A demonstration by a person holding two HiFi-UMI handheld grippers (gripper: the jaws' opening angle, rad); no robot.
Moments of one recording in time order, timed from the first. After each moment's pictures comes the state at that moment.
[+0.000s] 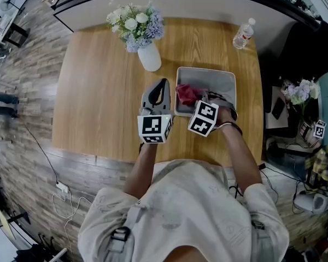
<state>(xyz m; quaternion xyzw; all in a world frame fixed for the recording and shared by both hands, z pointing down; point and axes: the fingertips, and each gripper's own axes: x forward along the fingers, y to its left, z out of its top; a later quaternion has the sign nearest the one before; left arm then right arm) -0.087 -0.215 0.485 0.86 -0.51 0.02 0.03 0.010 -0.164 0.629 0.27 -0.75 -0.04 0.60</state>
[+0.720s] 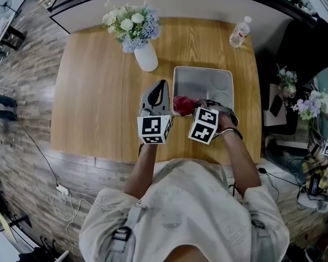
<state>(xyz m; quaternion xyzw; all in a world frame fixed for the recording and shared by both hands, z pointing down) -0.083 -0.211 0.492 0.86 -0.51 0.03 0.04 0.003 -0.114 0.623 0.21 -0.76 0.02 0.61</state>
